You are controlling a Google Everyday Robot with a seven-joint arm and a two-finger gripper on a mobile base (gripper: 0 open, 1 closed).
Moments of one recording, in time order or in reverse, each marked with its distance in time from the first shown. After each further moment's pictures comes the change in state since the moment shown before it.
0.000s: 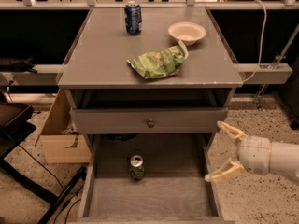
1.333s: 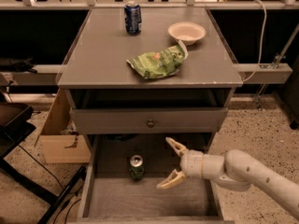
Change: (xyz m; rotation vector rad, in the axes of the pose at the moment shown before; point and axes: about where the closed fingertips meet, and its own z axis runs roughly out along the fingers) arm 0.077 0.043 0.187 -0.143 -0.174 -0.025
